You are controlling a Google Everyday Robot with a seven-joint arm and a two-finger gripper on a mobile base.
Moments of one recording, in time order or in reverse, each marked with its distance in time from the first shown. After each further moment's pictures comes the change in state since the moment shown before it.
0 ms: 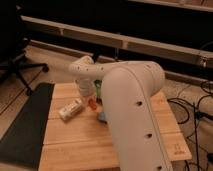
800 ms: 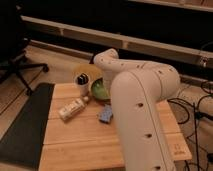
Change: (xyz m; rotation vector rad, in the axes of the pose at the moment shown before) arm 0.019 -0.135 0.021 0.064 0.115 0.298
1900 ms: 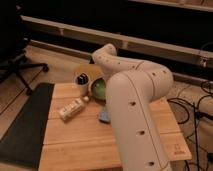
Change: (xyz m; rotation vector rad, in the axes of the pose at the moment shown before) arm -0.100 0.008 -0.029 0.004 -0.311 -0.161
